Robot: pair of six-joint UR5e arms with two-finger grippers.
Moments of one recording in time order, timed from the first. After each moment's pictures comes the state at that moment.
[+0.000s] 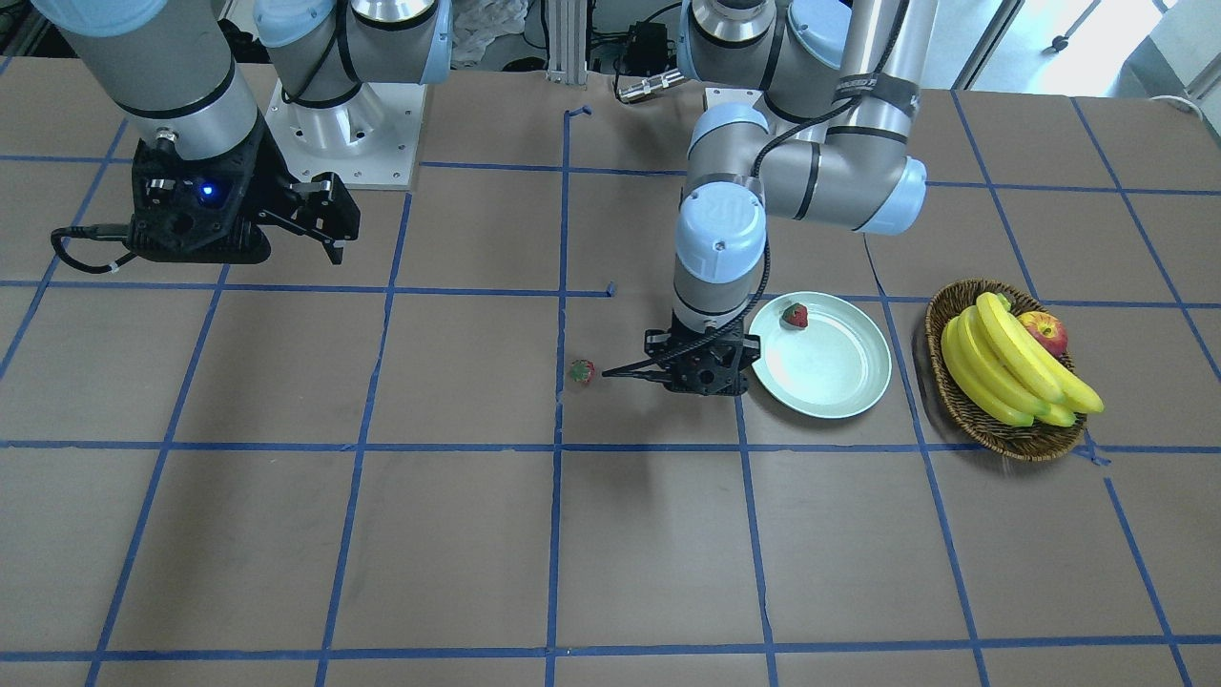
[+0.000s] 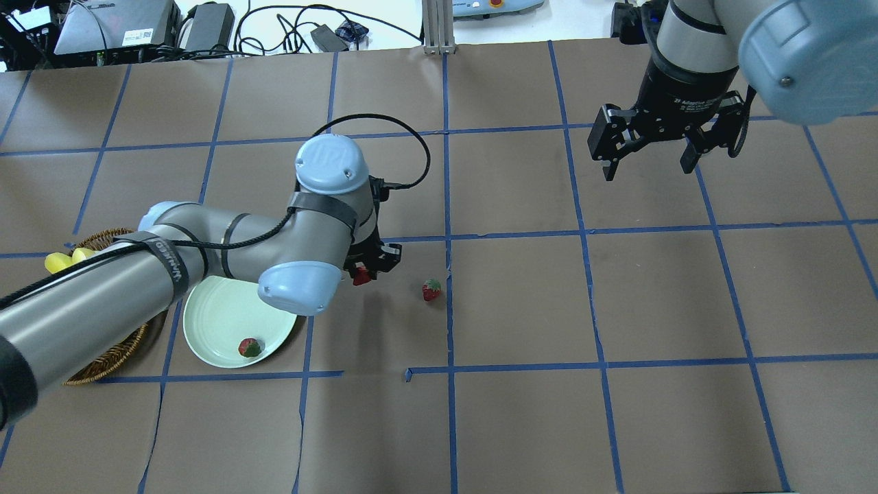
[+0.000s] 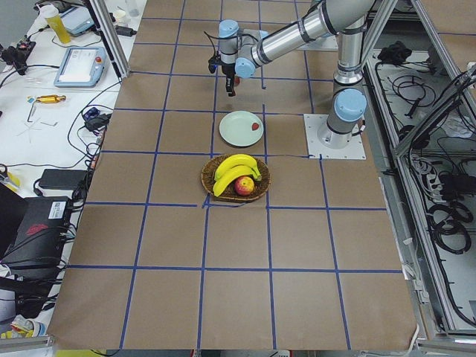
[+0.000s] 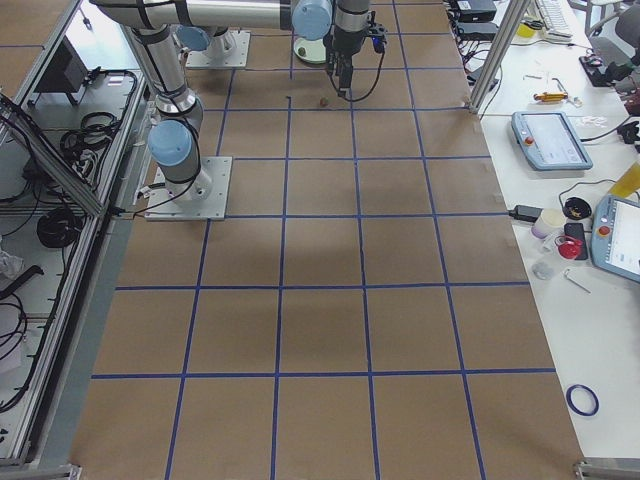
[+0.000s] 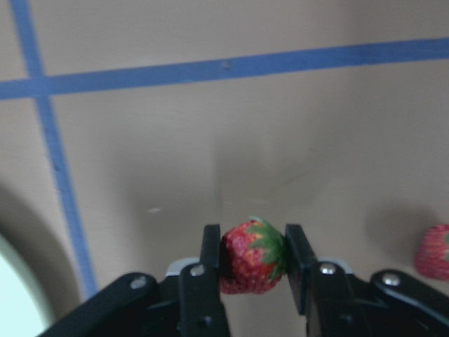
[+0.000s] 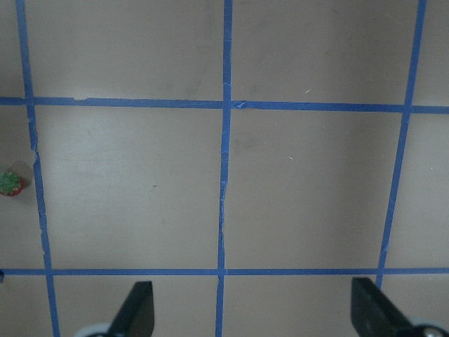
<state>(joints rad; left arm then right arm) -1.72 -1.84 -1.98 -0.99 1.69 -0.02 1.58 -1.53 1.57 -1.53 -1.61 -0.02</state>
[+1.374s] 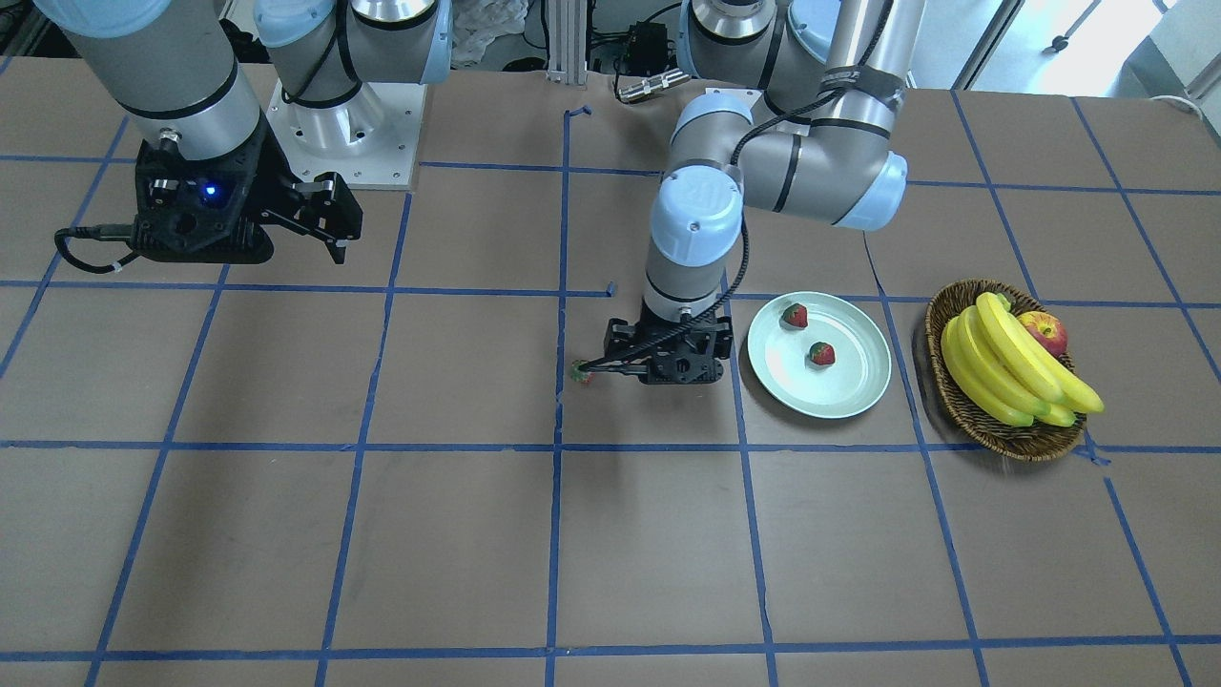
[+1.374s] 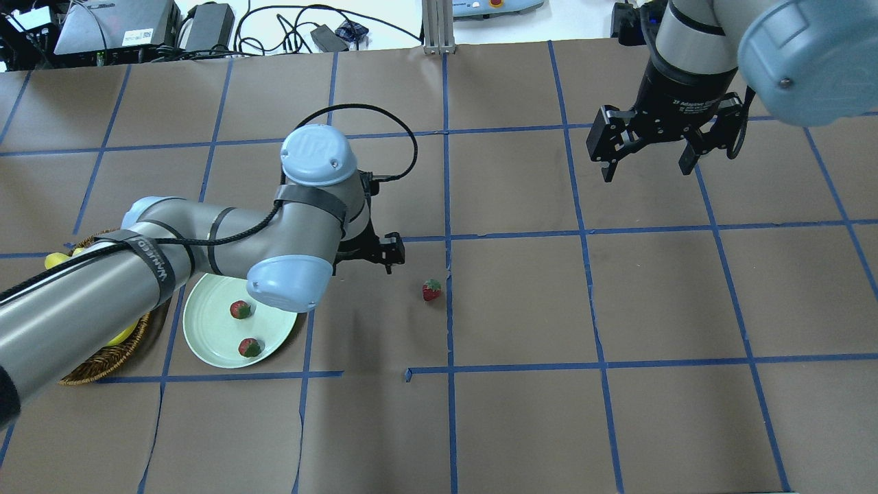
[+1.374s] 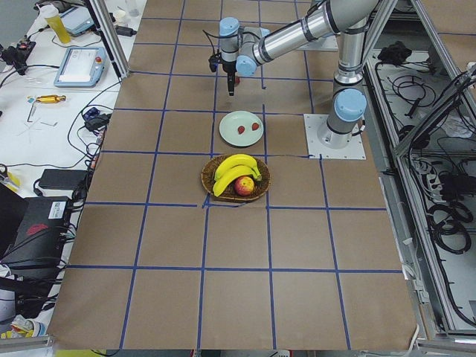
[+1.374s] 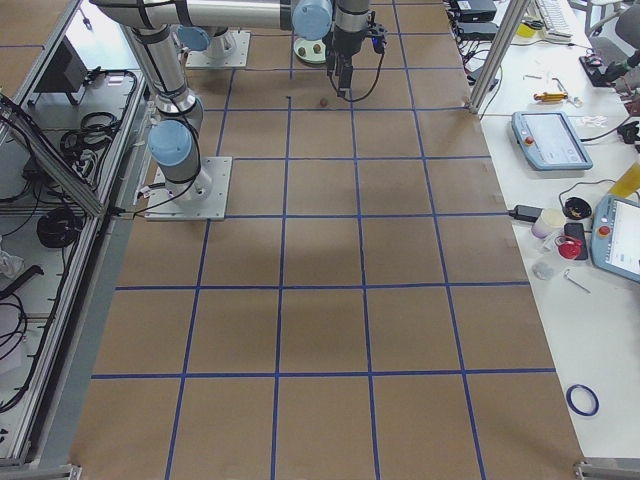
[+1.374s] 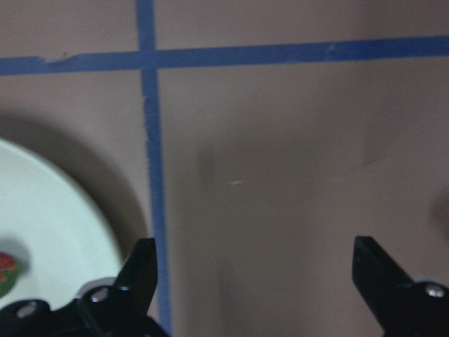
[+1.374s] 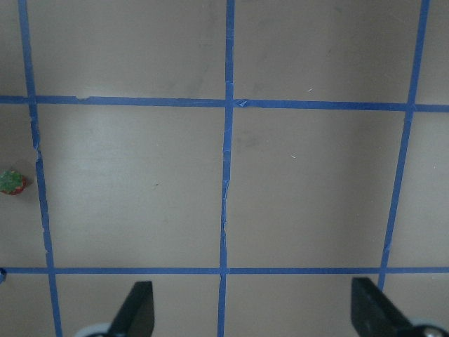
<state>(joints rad) -1.84 -1.87 -1.97 -0.88 1.59 -0.30 1.58 -1.53 1.57 -1.52 -1.61 -0.02</state>
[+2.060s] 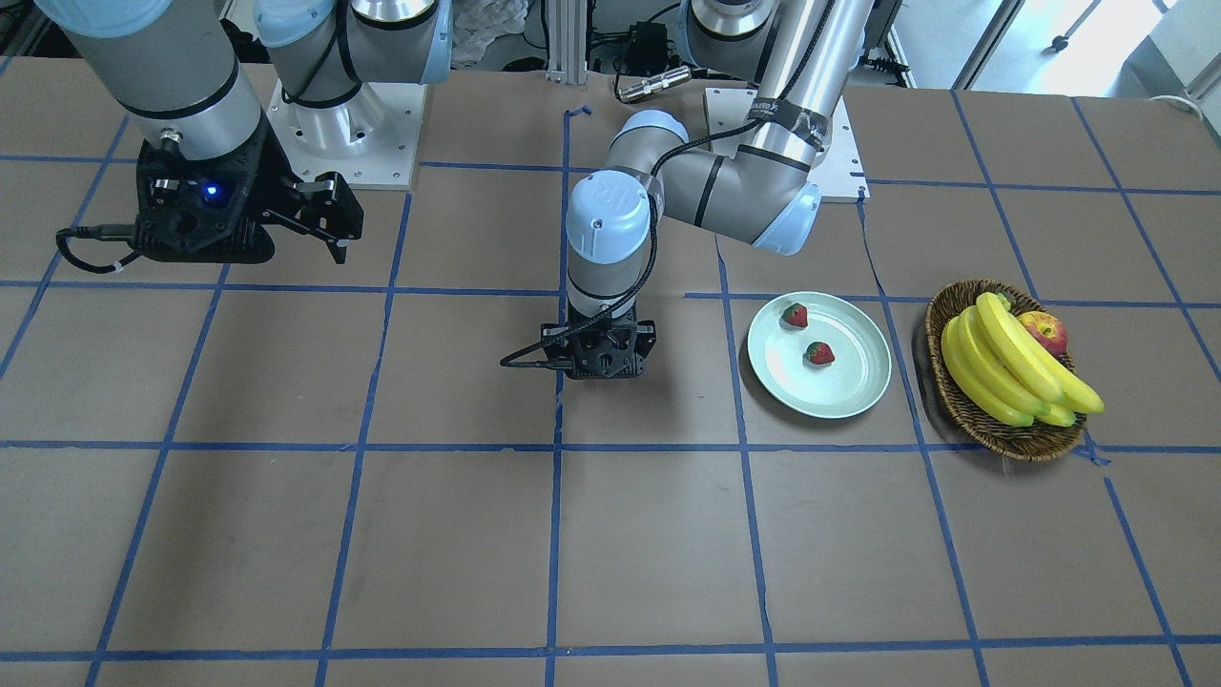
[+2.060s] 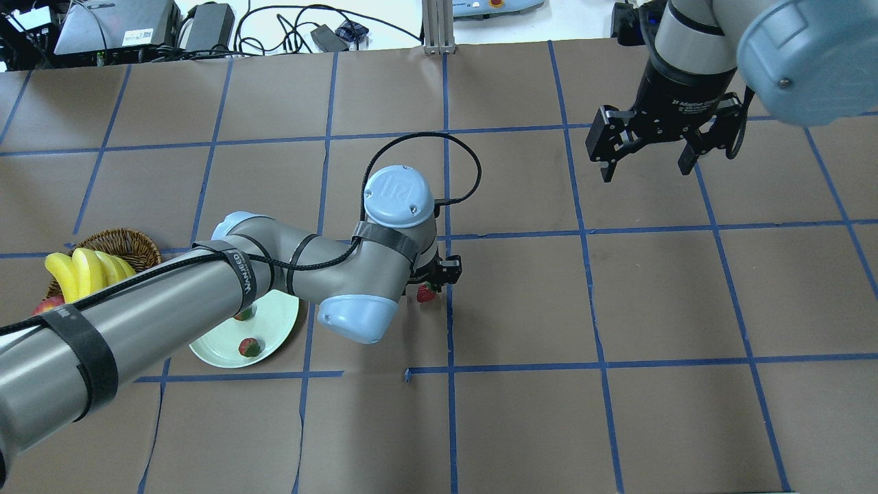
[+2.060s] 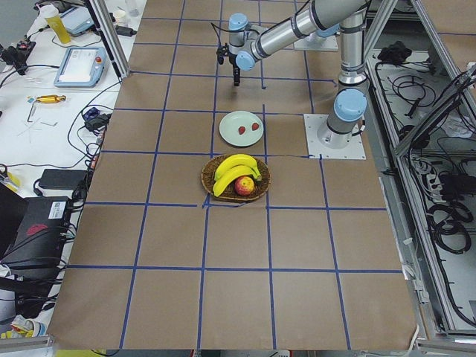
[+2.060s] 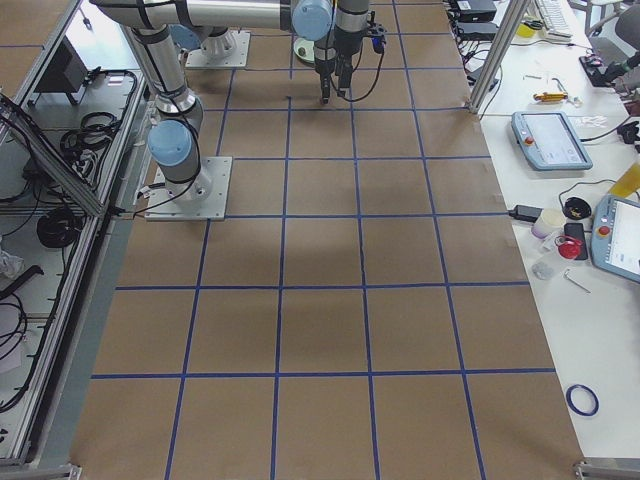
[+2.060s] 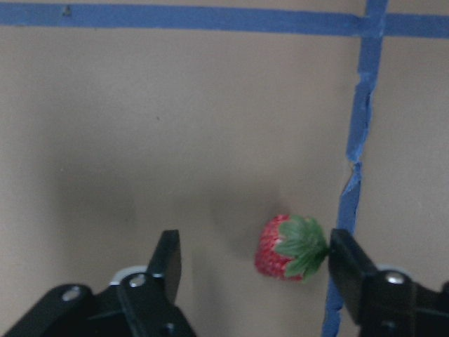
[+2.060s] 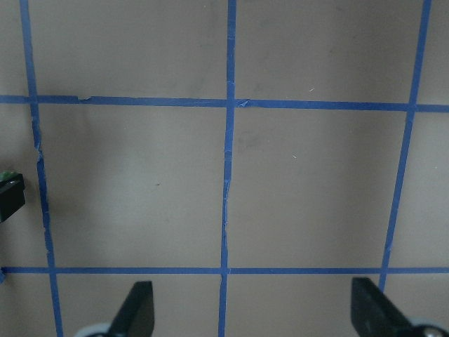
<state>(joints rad) -1.97 -1.96 -1.97 -0.78 1.58 -0.45 1.58 -1.53 1.57 -1.52 -1.61 -0.02</state>
